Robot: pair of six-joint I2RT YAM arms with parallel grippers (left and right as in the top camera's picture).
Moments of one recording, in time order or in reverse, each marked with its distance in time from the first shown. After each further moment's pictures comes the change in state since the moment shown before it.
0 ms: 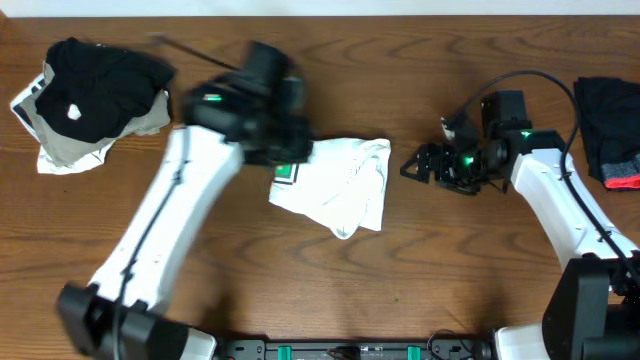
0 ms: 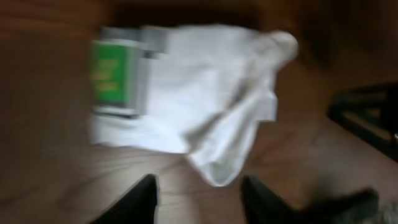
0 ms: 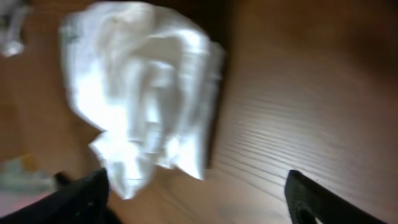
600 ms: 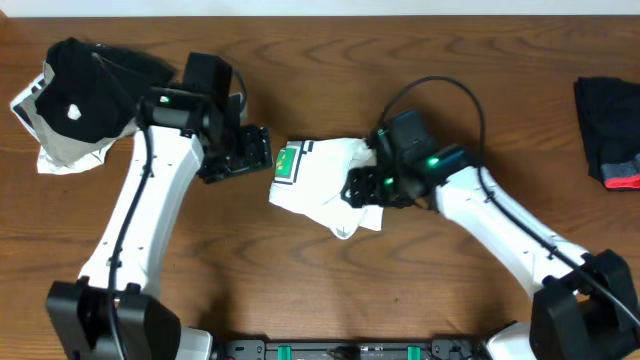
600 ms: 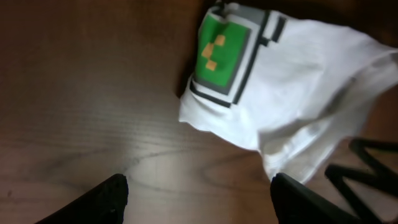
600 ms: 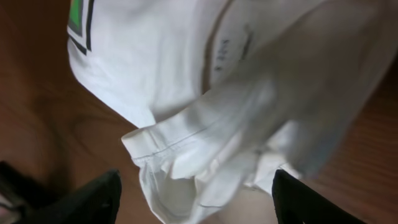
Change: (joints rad) left arm 0.173 0.000 -0.167 0.006 -0.035 0.029; right arm 0.463 0.000 0.000 0.116 0.324 0.260
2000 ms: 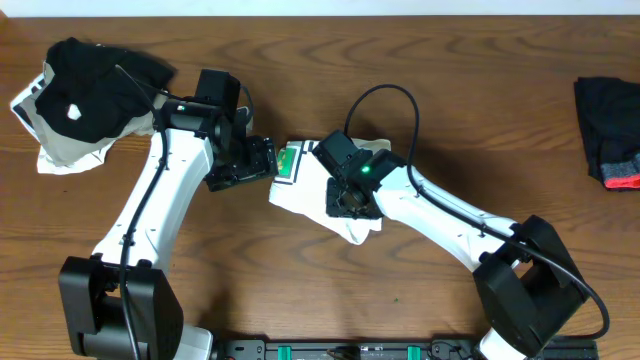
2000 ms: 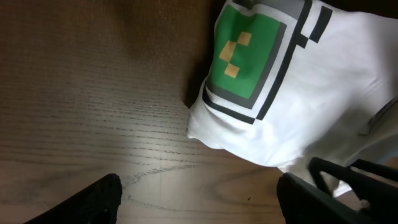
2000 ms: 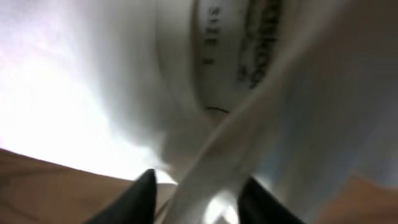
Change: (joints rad) left arm 0.000 0.035 -0.113 0.113 0.000 0.003; right arm 0.200 0.206 0.170 -0.146 0.327 0.325
